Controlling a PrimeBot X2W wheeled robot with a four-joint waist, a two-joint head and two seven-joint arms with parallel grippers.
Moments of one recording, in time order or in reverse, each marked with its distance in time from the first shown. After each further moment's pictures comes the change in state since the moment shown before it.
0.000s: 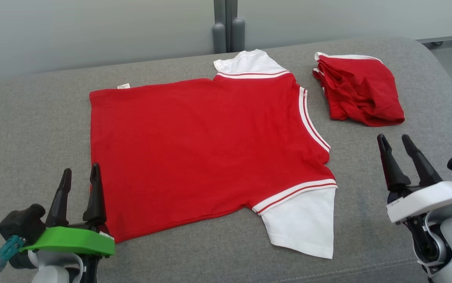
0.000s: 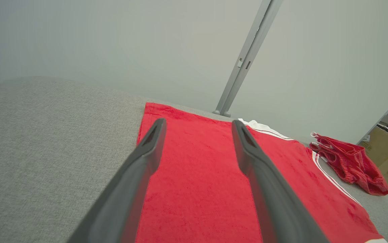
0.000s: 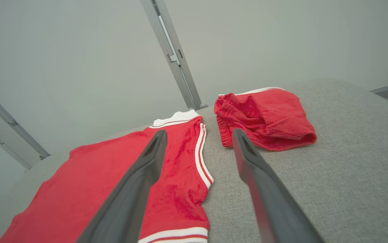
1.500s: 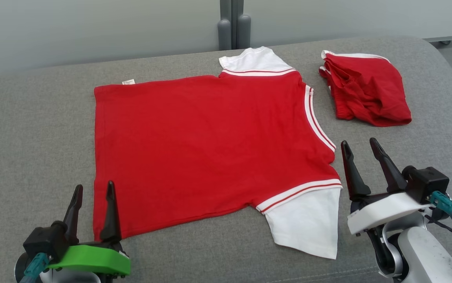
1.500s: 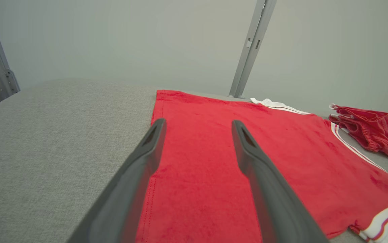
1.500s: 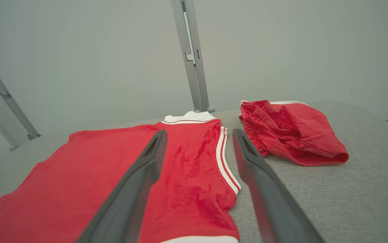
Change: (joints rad) left arm 0.105 -0.006 -0.066 -0.114 0.158 0.124 0.000; right arm 0.011 0.158 0.005 -0.073 -0.316 -0.102 -0.001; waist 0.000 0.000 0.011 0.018
